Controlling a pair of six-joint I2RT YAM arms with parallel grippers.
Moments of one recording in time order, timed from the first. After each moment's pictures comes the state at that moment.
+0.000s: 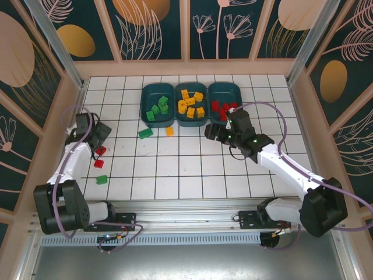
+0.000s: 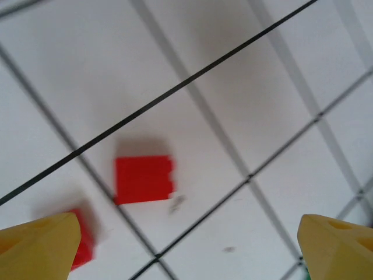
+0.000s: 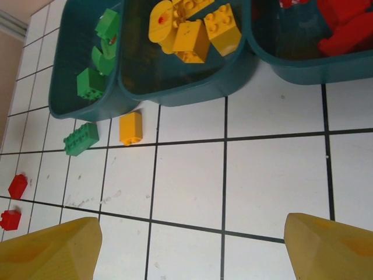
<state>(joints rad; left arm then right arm) 0.19 1.30 0.78 -0.49 -0.09 -0.87 0.54 1.22 0.85 -0.31 -0.10 0.64</state>
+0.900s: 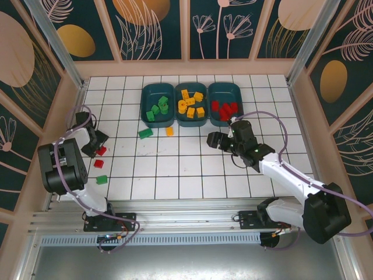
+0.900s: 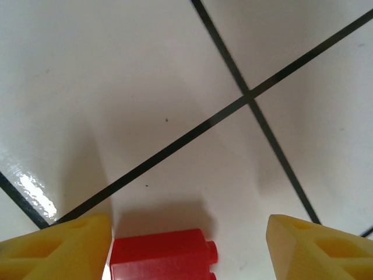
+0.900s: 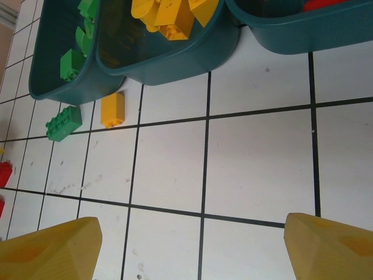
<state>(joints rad) 0.27 1.70 0.93 -0.45 -0.05 -0.77 0.52 1.15 0.67 -0.21 -0.11 0.63</state>
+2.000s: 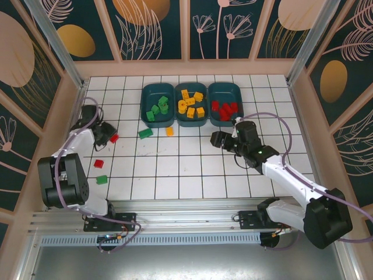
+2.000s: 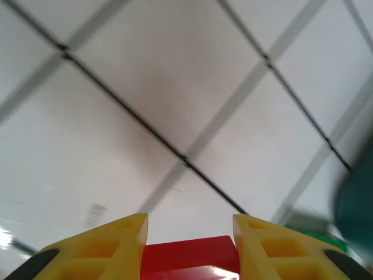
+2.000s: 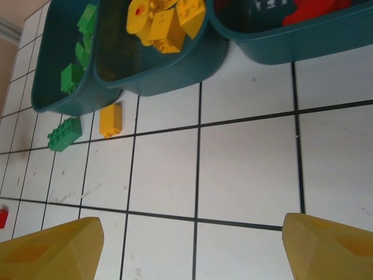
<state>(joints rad) 0.10 1.52 0.96 -0.47 0.10 -0.72 0.47 1.10 0.65 -0.21 -0.12 0.64</state>
